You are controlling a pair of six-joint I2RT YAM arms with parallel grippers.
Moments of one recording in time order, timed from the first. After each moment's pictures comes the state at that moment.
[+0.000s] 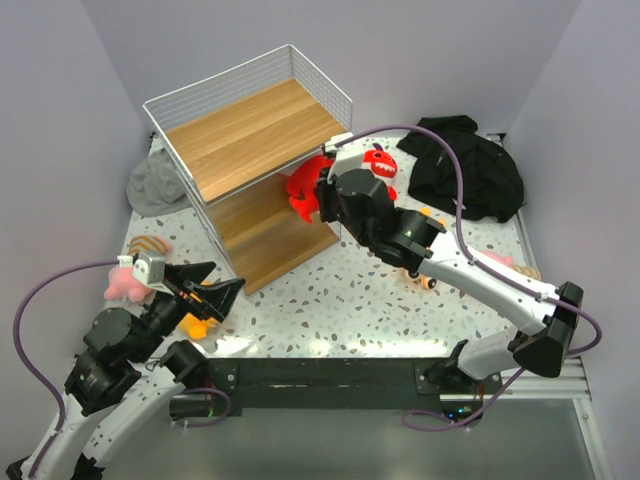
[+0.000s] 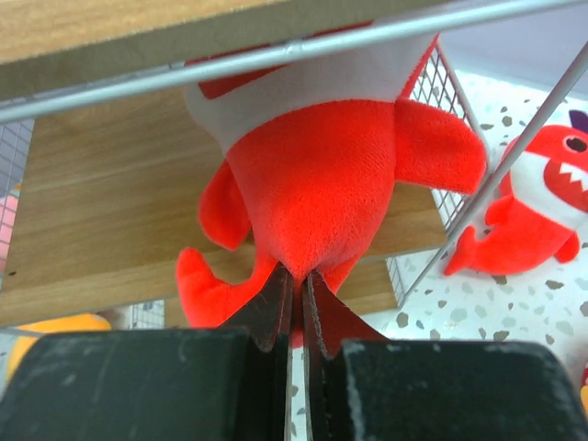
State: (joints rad) left arm -0.70 0.08 0.67 -0.54 -0.11 -0.44; right arm 0.97 1.41 1.45 -0.34 0.49 0.28
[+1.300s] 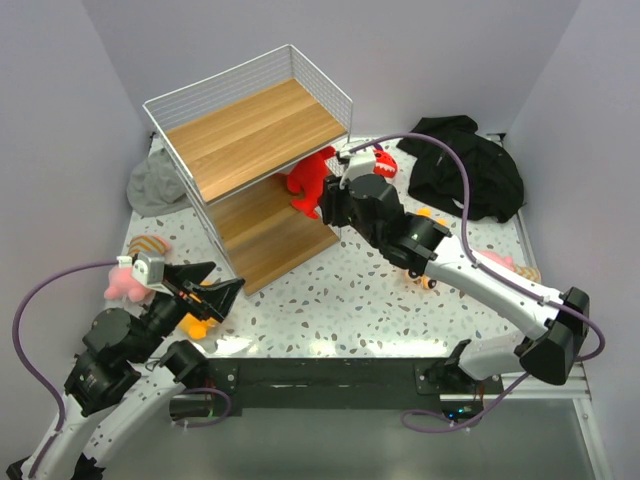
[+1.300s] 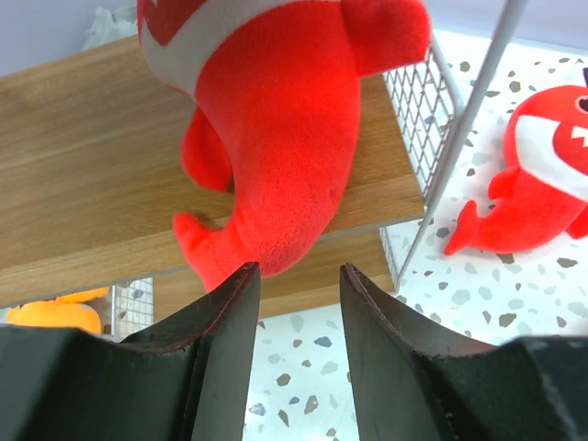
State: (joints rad) left arm -0.70 0.08 0.67 -0.54 -0.11 -0.44; right arm 0.90 1.35 1.30 -0.28 0.41 0.32
